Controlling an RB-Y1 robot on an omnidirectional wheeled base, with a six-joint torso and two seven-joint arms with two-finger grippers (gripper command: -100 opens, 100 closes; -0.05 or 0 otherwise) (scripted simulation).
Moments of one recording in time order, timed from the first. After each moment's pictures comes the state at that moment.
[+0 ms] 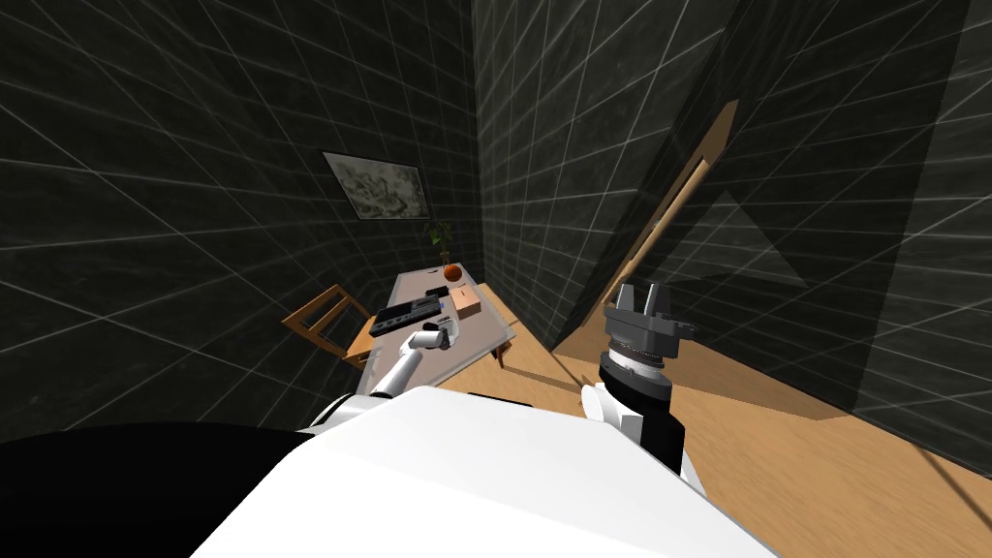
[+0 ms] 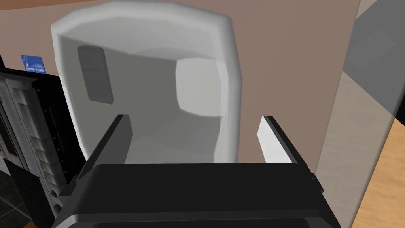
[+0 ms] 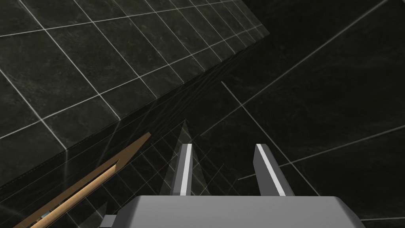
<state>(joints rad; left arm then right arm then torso) -0.18 0.31 0.10 -1.08 0.29 0.76 0.40 0.46 -0.02 0.02 -2.34 -0.07 -0.64 -0.07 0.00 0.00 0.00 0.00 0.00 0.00</state>
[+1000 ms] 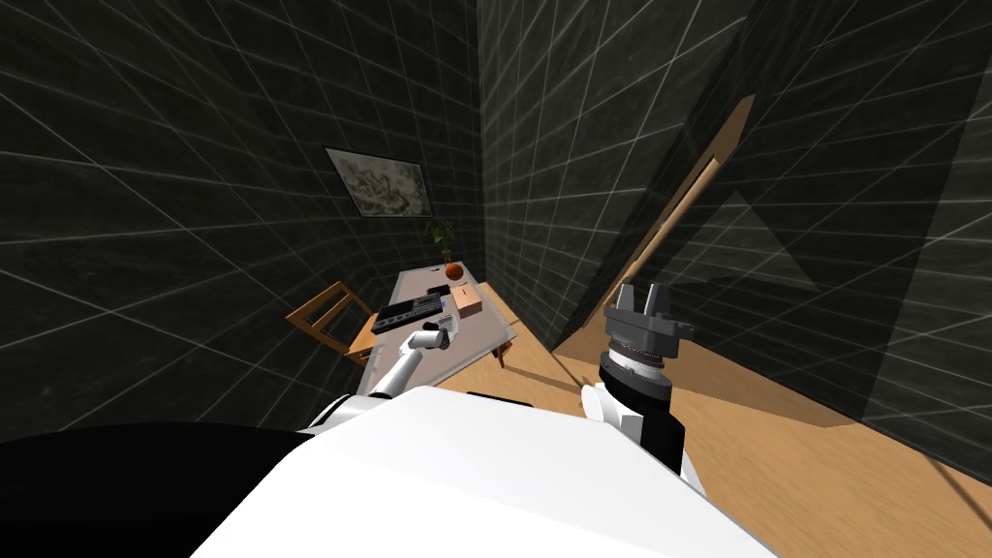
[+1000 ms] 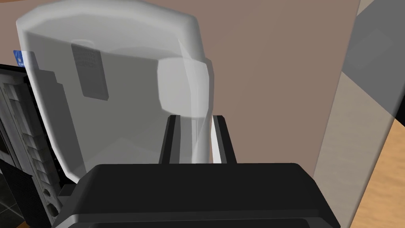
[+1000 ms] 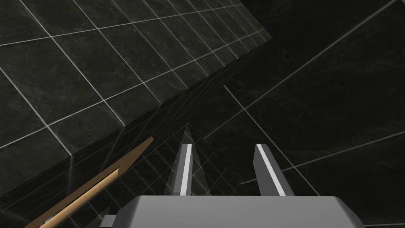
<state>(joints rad) -0.18 0.31 0.10 -1.10 0.30 0.77 0.40 0.46 -0.02 0.02 -2.34 -0.07 -0.64 -0.07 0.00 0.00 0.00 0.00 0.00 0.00</state>
